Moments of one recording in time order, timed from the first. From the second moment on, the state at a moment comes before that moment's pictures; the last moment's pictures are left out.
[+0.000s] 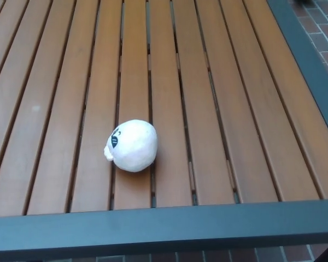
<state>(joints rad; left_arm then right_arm) 0.06 0.41 0.27 1.14 0.02 0.00 0.01 0.35 -0.67 -0.33 0.97 -0.08 -0.30 0.00</state>
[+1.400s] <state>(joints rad) 0.02 0.45 0.39 1.25 -0.05 -0.21 0.03 0.08 -0.67 -0.51 0.15 0.07 -0.50 -0.01</state>
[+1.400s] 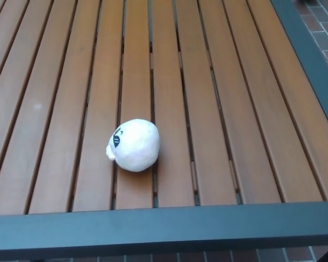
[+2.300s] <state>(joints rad) 0.09 0.47 0.37 1.29 -0.06 -0.23 0.03 0.31 -0.73 -0.45 0.96 -0.09 -0.64 -0.09</state>
